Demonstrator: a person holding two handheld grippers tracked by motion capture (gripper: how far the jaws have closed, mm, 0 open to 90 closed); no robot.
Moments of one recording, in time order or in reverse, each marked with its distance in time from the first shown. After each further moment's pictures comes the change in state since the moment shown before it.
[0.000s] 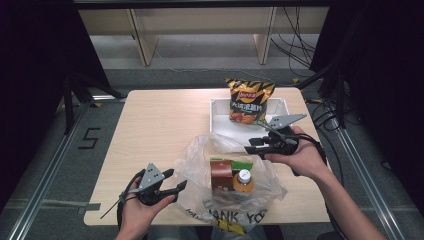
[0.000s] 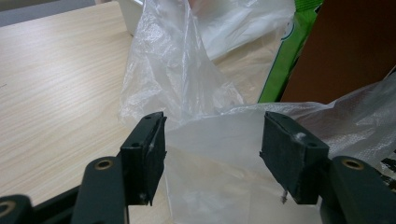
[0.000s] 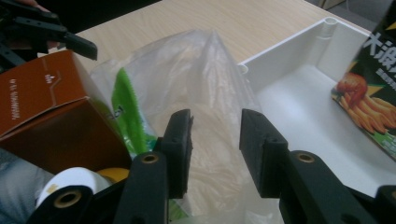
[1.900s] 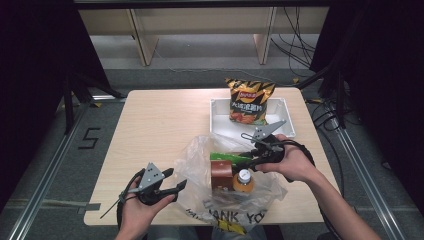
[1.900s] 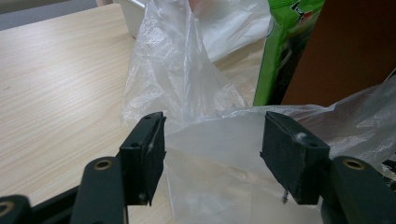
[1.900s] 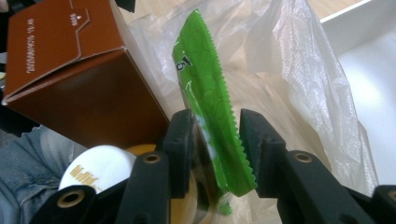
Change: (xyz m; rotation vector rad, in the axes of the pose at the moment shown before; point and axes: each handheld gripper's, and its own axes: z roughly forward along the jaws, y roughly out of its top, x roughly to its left) left arm 0.002 0.001 -0.001 0.004 0.006 0.020; right arm 0.013 -0.006 0.031 0.135 0.149 -0.038
